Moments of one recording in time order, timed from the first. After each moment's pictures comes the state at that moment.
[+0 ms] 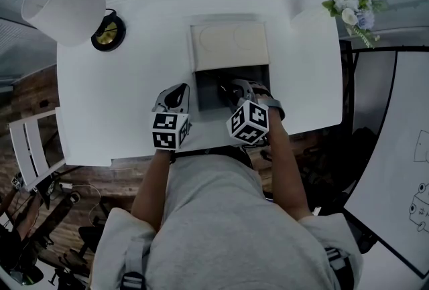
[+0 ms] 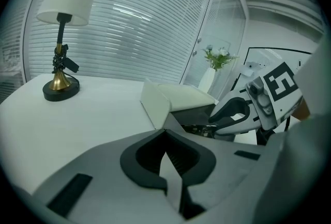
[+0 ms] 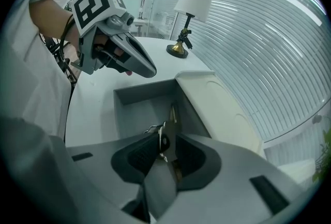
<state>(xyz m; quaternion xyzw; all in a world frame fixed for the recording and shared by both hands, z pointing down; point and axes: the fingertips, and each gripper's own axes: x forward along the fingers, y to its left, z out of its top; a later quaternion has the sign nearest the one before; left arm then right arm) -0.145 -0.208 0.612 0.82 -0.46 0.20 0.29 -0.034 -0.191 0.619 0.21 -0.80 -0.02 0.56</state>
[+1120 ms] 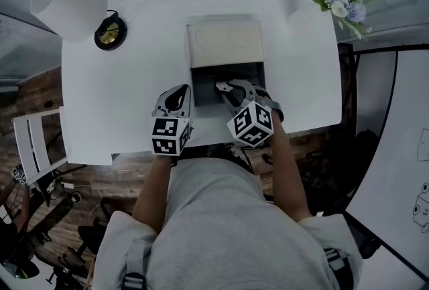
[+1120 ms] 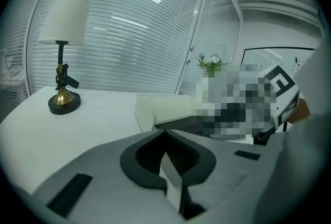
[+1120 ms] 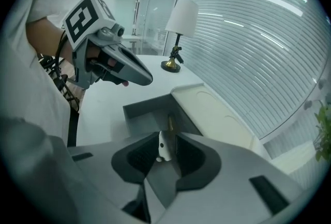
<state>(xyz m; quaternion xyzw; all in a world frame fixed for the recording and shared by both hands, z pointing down) -0.129 -0.190 0.570 0.82 -0.47 0.18 0.26 -0.030 -0.178 0.586 0.24 -0.84 0.00 0.49</state>
